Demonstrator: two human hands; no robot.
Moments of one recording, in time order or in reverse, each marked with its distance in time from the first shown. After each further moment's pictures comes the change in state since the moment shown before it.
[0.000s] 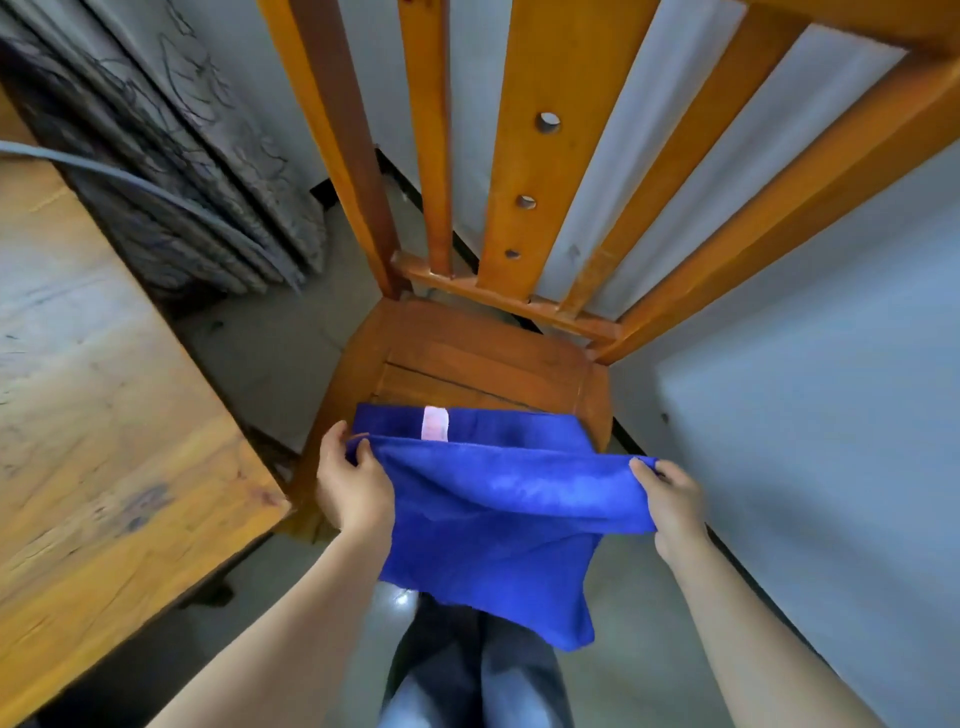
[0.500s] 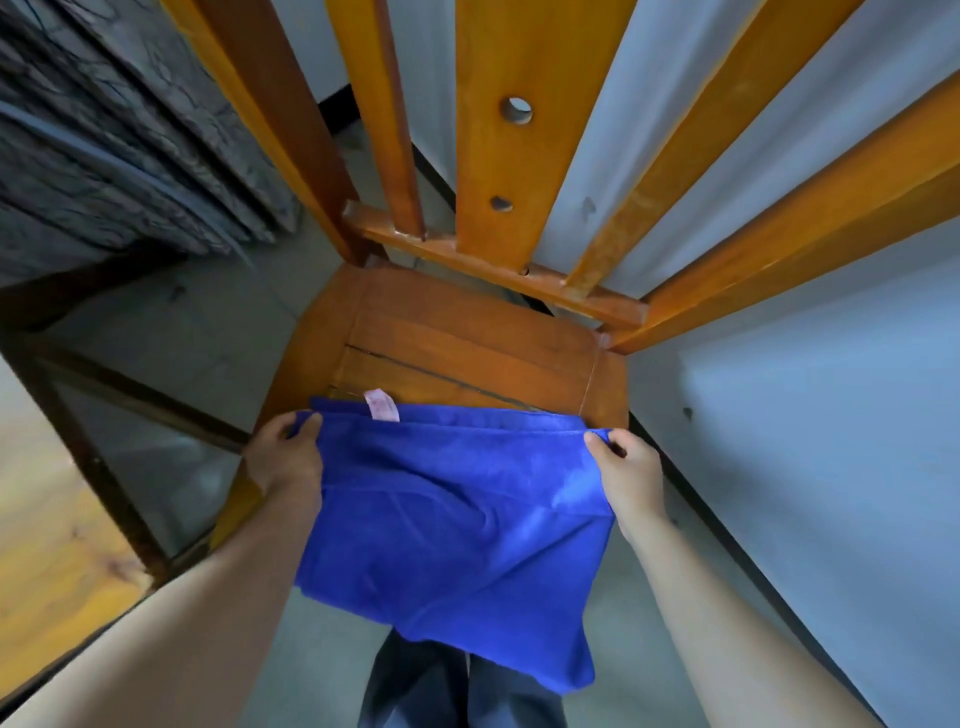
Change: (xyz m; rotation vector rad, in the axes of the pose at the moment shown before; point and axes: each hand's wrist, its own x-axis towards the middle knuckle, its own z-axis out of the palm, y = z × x) left_hand 0.098 -0.039 0.057 0.151 0.044 -0.056; right_hand 0.062 0.008 0.065 -0.316 -0.103 -0.201
